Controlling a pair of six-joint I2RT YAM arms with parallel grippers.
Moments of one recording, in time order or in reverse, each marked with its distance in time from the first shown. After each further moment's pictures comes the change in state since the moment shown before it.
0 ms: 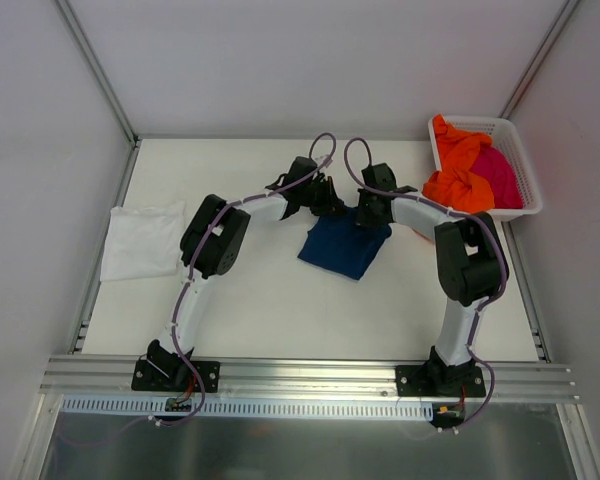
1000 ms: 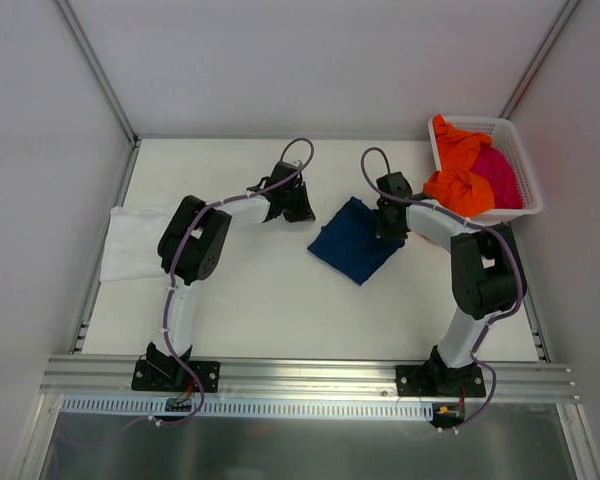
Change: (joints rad) left arm 0.050 -0.174 -0.205 -0.138 -0.250 0.022; right arm -0.049 -0.123 -0.124 -0.121 0.121 -0.023
